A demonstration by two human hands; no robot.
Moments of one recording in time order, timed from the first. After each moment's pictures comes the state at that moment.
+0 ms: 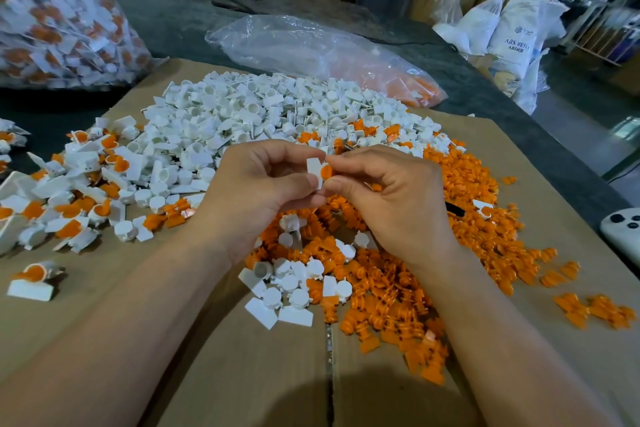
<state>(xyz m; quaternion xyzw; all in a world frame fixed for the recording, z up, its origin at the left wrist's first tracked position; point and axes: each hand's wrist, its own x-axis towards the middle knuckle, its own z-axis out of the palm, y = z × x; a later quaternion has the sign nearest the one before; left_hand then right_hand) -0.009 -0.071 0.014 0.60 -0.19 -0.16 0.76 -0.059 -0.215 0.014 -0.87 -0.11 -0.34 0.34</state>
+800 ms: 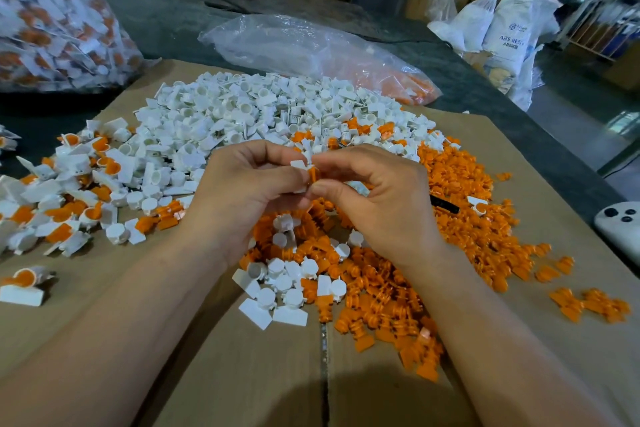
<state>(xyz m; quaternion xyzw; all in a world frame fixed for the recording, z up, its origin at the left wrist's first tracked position) -0.006 -0.073 0.011 0.59 -0.13 -0.17 0.78 -0.060 -0.213 0.011 -0.87 -0.11 -0.32 0.35</state>
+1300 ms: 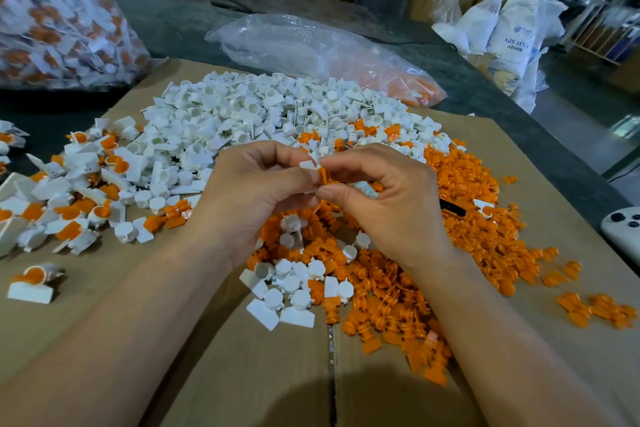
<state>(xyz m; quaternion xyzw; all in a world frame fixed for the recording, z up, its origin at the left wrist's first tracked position) -0.006 -0.071 0.014 0.58 -0.13 -0.18 0.78 -0.061 -0.211 0.012 -0.86 -0.12 -0.32 0.38</state>
